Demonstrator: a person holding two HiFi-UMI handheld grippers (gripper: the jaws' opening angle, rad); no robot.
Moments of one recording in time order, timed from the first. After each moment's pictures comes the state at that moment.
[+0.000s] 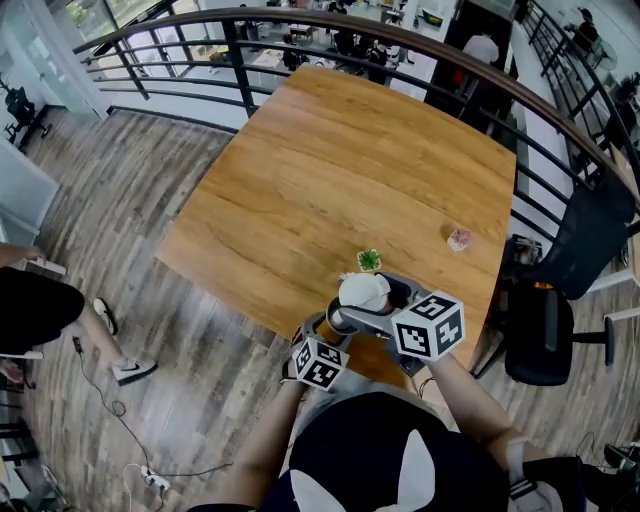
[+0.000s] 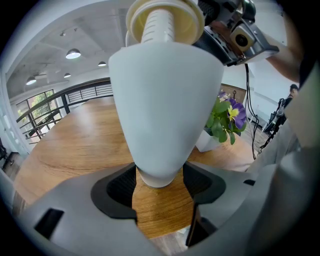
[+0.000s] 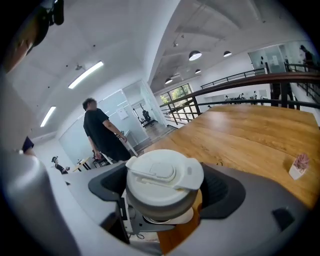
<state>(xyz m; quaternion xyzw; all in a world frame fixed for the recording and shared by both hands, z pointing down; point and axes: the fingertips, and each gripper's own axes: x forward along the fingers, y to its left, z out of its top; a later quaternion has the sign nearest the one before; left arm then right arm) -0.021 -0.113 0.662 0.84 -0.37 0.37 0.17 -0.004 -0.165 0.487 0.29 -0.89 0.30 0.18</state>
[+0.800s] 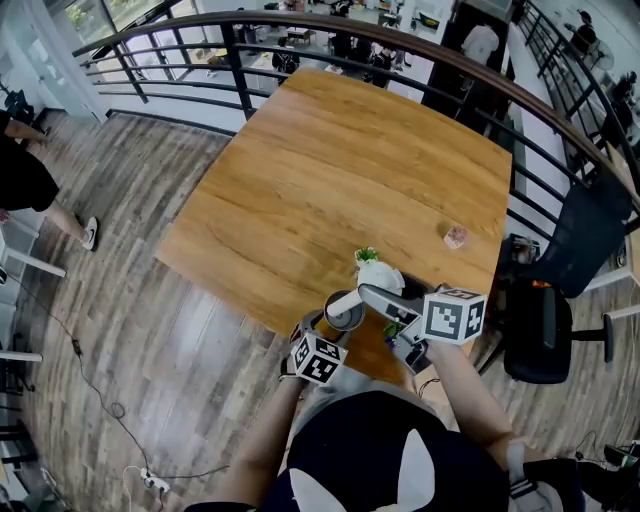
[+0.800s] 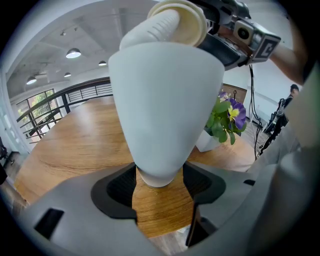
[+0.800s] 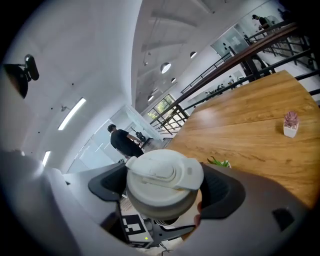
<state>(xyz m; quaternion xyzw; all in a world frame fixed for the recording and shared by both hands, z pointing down) -0.020 -0.114 0.662 0.83 -0.37 0.37 0.17 0.035 -0.177 0.466 0.33 -0.84 0.43 0.04</state>
